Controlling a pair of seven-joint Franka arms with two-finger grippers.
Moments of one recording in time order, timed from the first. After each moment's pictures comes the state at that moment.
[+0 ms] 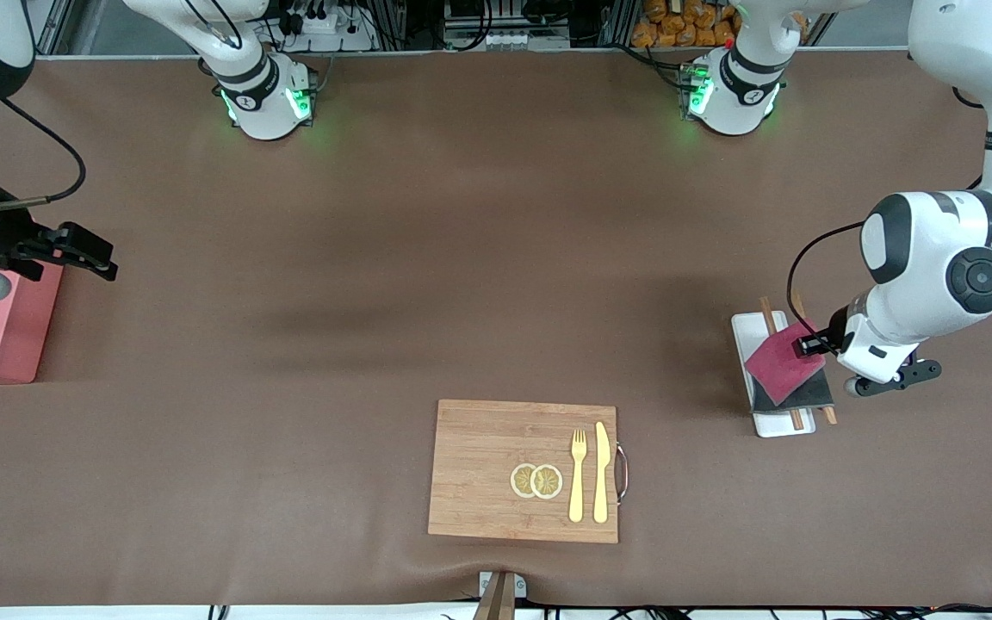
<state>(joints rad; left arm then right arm) -0.03 0.35 0.02 -1.91 0.02 2.20 -0.28 -0.07 0.08 0.10 -1.55 -0.01 1.65 0.03</state>
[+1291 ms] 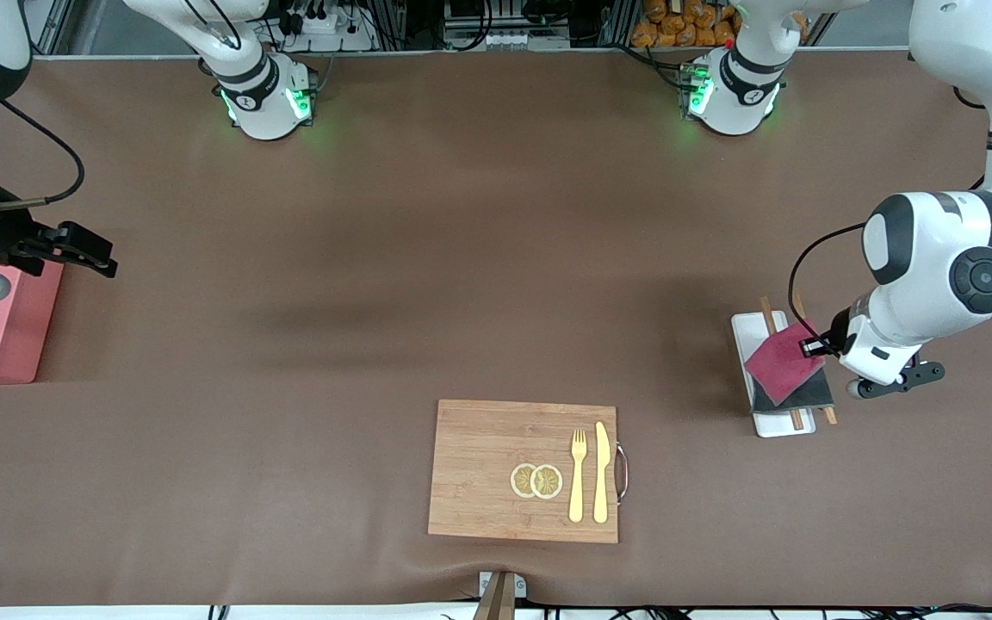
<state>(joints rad) -0.03 0.35 0.02 -1.89 0.02 2.20 -0.27 -0.08 0.08 0.10 -1.56 -0.01 1.61 0.10</state>
